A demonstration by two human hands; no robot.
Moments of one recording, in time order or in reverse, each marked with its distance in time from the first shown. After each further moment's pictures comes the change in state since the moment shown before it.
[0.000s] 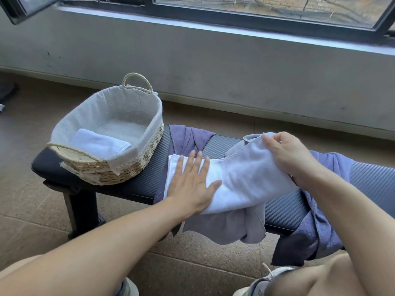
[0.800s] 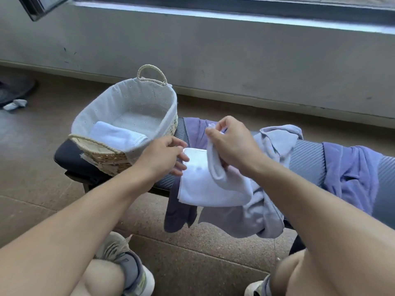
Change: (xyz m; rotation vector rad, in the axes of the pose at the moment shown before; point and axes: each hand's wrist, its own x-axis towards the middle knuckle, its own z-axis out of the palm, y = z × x) left_hand -0.038 -0.076 -0.086 -1.254 0.083 -0.396; right_hand -0.037 -0.083 0.110 -0.006 -0.136 -0.212
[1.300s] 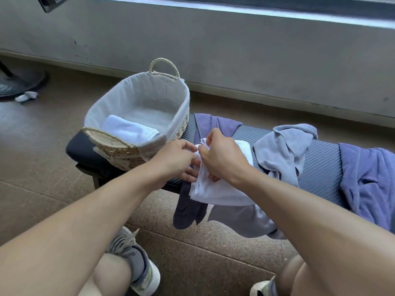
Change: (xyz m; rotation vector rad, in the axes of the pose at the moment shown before) left_hand 0.000 -0.010 -0.002 0.000 -0.137 -0.114; right_hand -0.002 0.008 0.060 -0.318 -0.110 -0.074
